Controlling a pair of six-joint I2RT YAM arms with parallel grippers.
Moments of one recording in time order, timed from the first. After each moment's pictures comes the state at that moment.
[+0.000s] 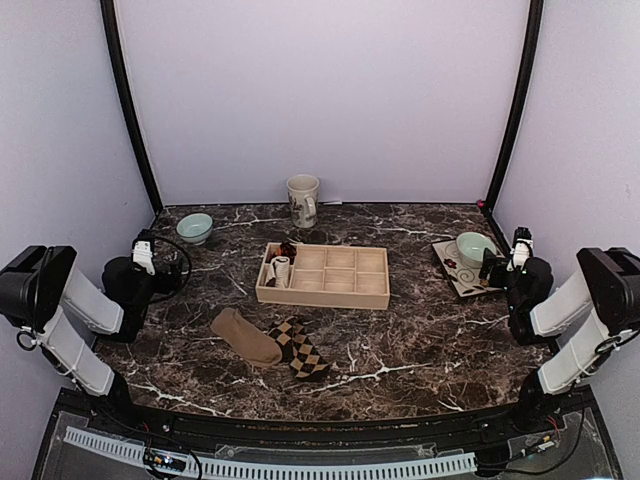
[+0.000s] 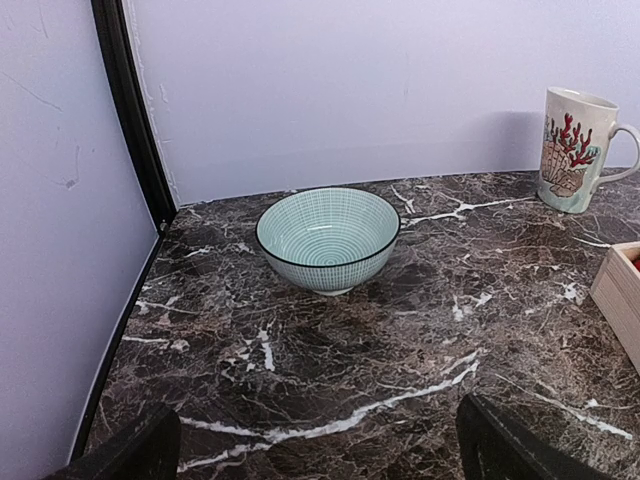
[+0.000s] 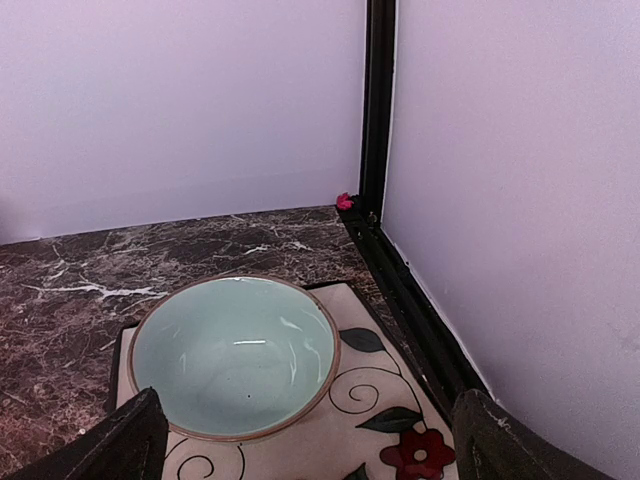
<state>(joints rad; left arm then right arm) 0.02 1.57 0.26 1.14 0.04 0.08 0.00 1.53 0.22 1.20 0.16 0.03</state>
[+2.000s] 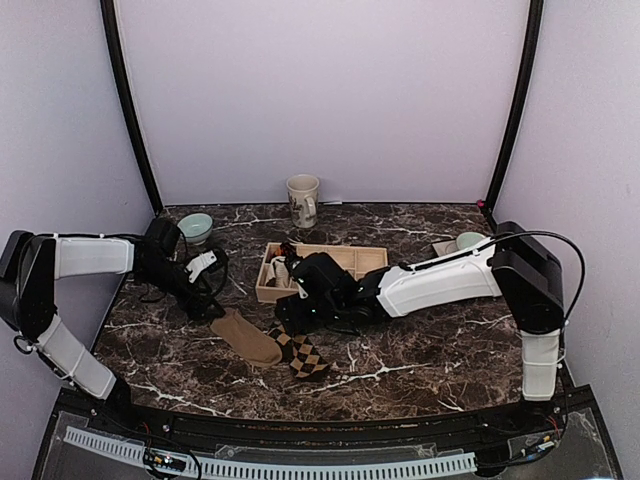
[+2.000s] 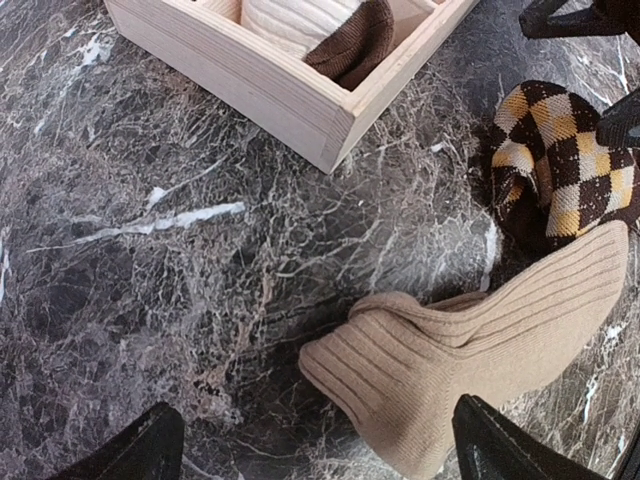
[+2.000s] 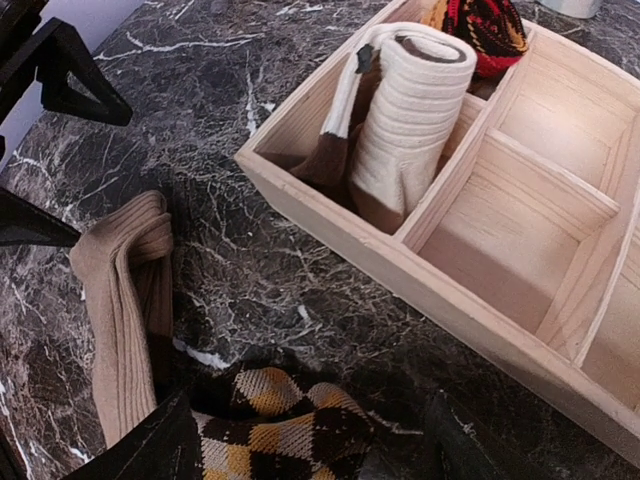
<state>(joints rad) -0.20 1.52 0.84 -0.48 0.50 0.63 1.12 2.02 1.34 -0.05 0.20 0.50</state>
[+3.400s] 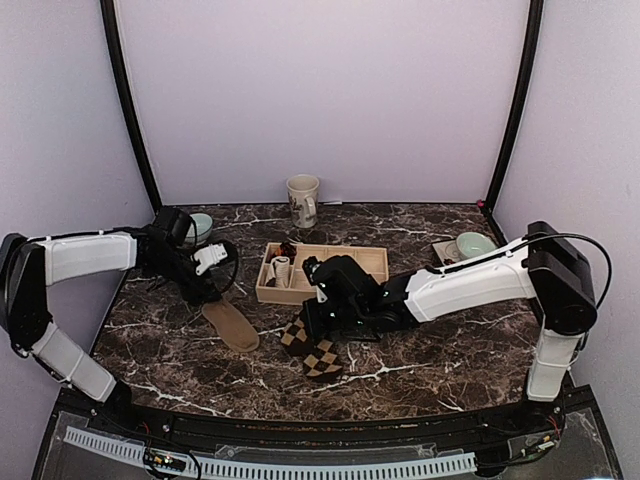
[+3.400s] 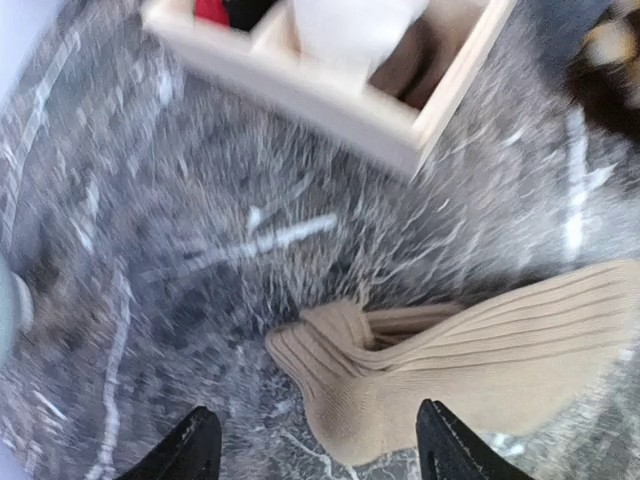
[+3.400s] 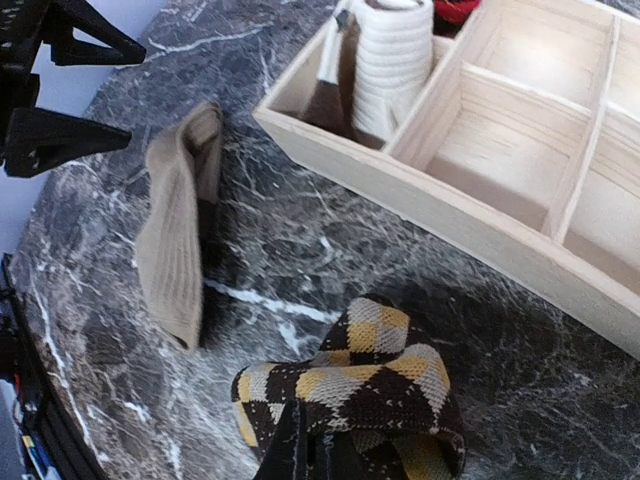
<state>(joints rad) -0.32 1.49 0.90 -0.47 0.18 0.71 1.13 1.86 1.16 -0.03 0.13 0.64</state>
